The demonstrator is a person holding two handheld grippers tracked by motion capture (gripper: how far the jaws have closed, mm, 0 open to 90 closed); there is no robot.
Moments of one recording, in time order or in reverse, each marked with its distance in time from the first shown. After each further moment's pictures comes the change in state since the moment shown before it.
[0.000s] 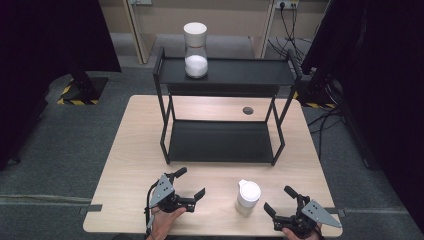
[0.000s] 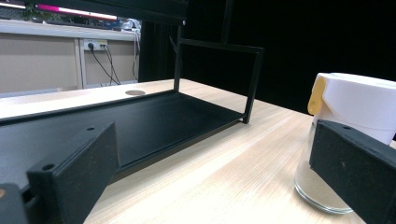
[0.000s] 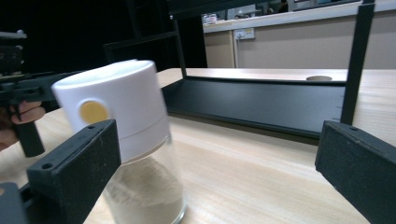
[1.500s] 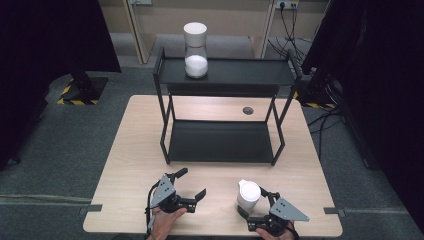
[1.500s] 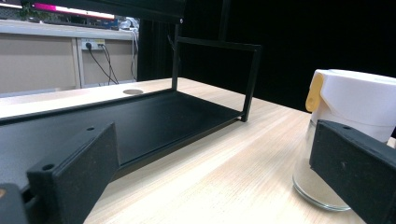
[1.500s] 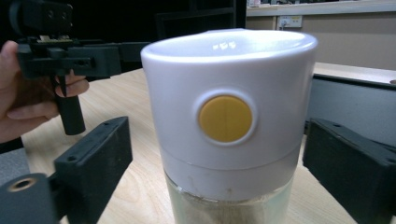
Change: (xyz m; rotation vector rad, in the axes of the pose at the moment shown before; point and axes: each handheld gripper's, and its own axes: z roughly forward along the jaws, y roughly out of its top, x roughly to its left) left arm 0.000 -0.001 0.001 0.005 -0.008 0.005; right arm 0.026 0.006 0.053 0.081 0.134 -0.103
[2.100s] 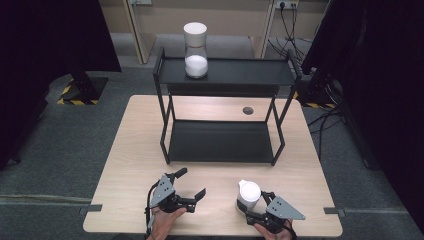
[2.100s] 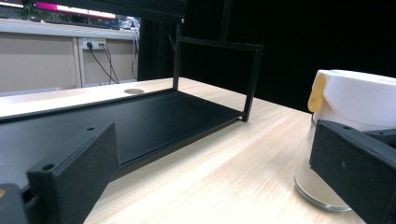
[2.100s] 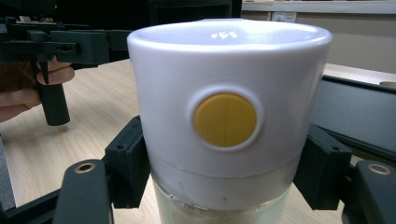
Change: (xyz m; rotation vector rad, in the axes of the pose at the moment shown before) left arm 0.000 0.000 -0.001 -0.001 0.004 -0.003; right arm 0.005 0.005 0.005 0.029 -0.030 -0.050
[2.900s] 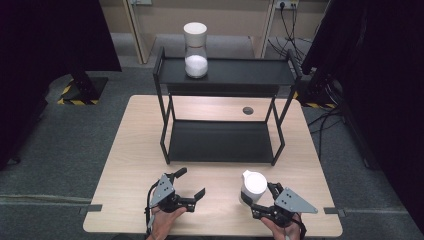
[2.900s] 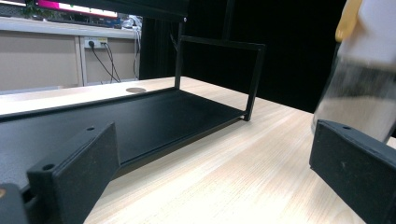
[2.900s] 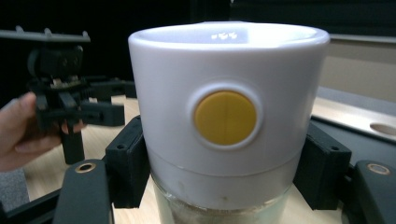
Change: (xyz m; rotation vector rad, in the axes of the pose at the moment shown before) left arm 0.000 -0.001 0.000 0.002 0.007 -0.003; right arm -0.012 0.048 -0.013 -0.061 0.035 -0.028
